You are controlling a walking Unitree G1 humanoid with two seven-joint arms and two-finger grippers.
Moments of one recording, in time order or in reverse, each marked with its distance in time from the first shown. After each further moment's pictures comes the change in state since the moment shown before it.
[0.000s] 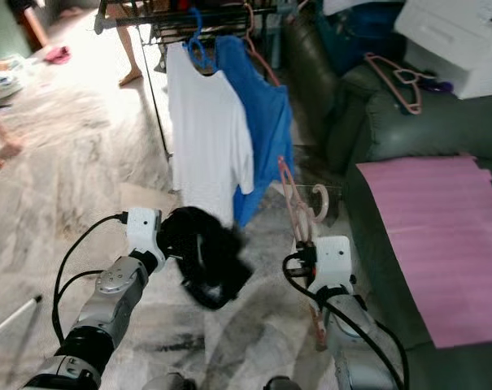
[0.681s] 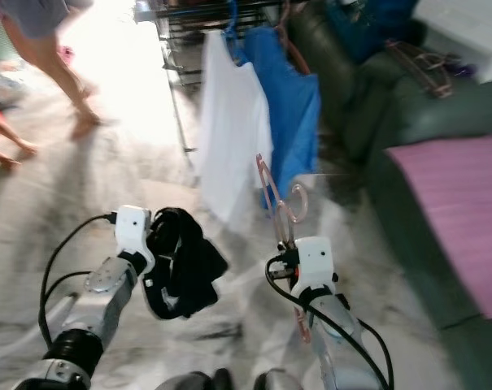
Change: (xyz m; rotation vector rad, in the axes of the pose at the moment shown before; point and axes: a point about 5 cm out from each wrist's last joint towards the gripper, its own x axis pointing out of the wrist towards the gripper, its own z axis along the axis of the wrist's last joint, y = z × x) left arm -0.004 0.001 -0.002 0.021 -0.001 0.004; right arm 0.001 0.012 0.002 -0.023 -0.011 0.055
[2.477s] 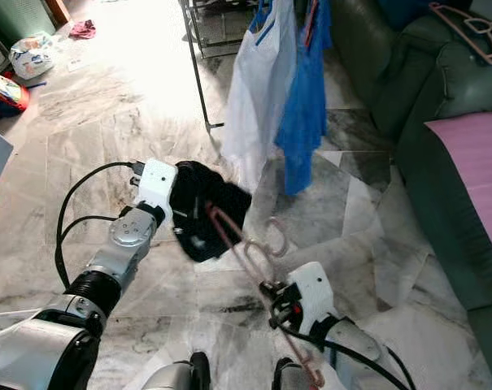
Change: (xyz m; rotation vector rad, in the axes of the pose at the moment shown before) left arm 0.046 -0.003 0.070 0.331 -0.123 0.062; right arm -0.037 0.011 -0.015 0.001 0.169 0.434
